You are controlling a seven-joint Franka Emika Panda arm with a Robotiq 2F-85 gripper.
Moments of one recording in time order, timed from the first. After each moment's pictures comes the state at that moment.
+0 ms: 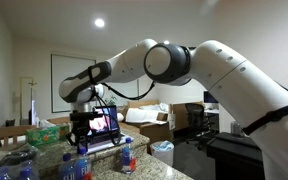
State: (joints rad) arm 0.21 0.68 0.03 -1.25 0.02 1.83 0.39
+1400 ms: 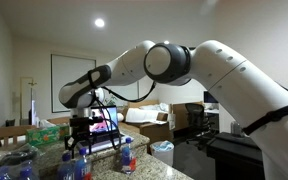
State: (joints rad) arm 0.21 0.68 0.04 -1.30 0.02 1.91 0.39
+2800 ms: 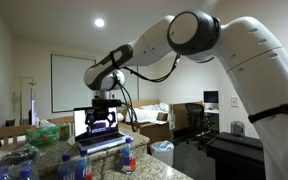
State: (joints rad) arm 0.14 0.38 -0.02 -1.60 0.02 2.07 0.40
